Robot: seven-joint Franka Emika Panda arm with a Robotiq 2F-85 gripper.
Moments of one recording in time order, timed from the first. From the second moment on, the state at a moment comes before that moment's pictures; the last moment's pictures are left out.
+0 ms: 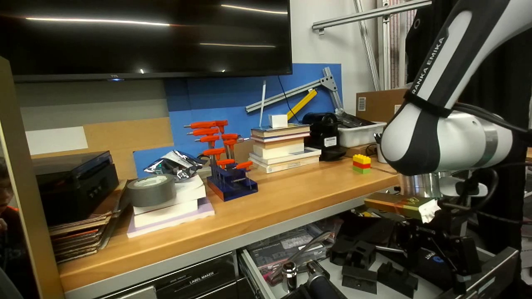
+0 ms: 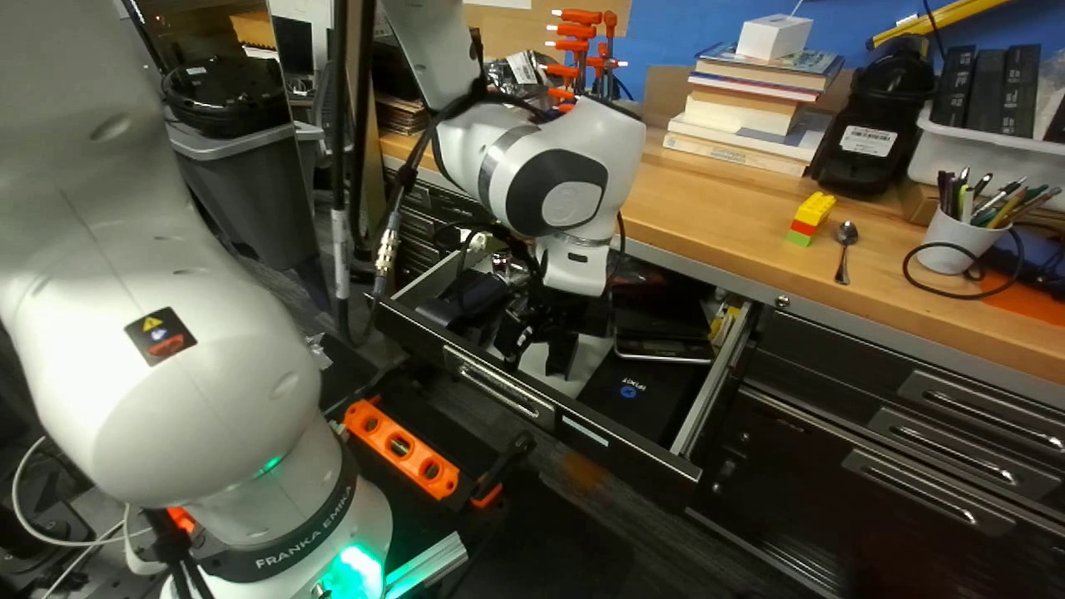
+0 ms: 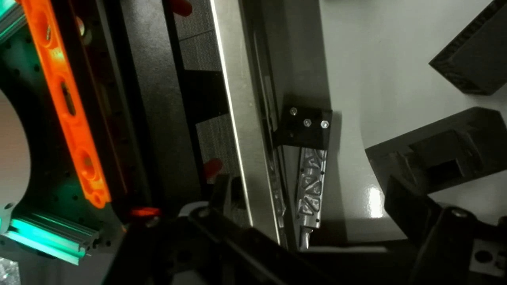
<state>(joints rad) -0.05 0.02 -0.11 -2.75 0.10 2.50 1.45</state>
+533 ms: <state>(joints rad) -0.06 0.10 -0.11 -2.75 0.08 2.52 1.48</state>
